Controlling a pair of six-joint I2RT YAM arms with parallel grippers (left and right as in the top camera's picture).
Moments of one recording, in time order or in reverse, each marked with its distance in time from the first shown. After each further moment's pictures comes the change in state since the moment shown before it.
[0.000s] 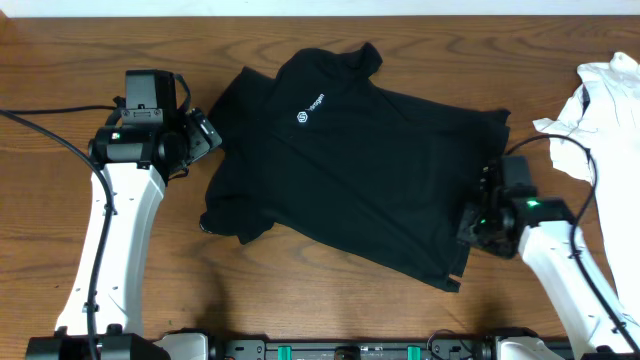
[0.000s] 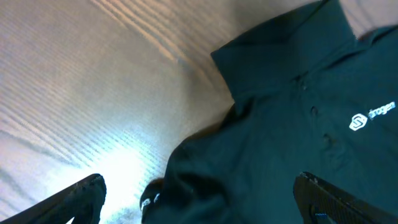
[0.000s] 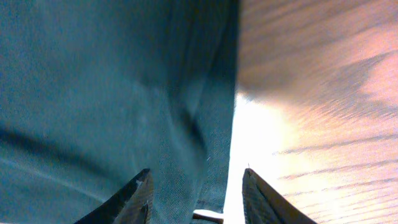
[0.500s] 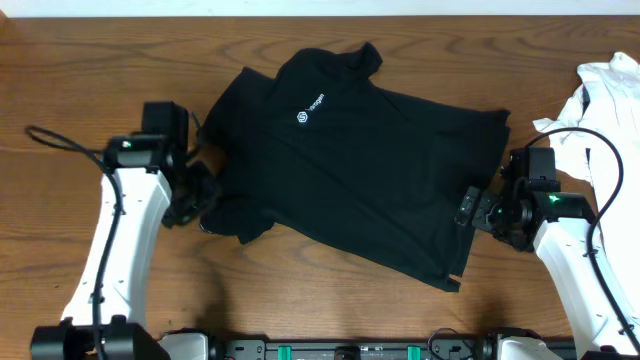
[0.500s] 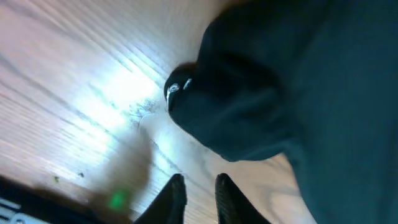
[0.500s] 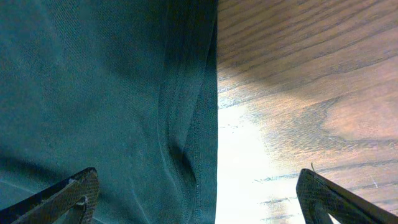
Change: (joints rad) left arm 0.000 0.000 -0.135 -0.234 0.143 -0.047; right arm -0.075 0.000 0.029 0.034 -0.013 -0.047
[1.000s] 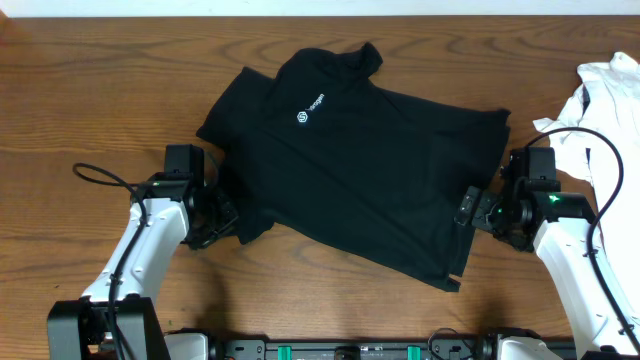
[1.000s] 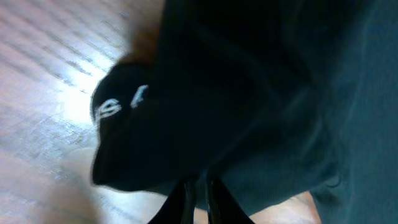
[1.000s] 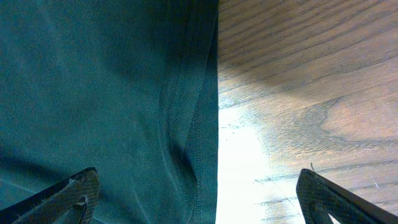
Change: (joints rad) left arm 0.000 0.000 -0.365 0.430 0.146 0.022; right arm 0.000 0.000 0.000 0.000 -0.001 0.000
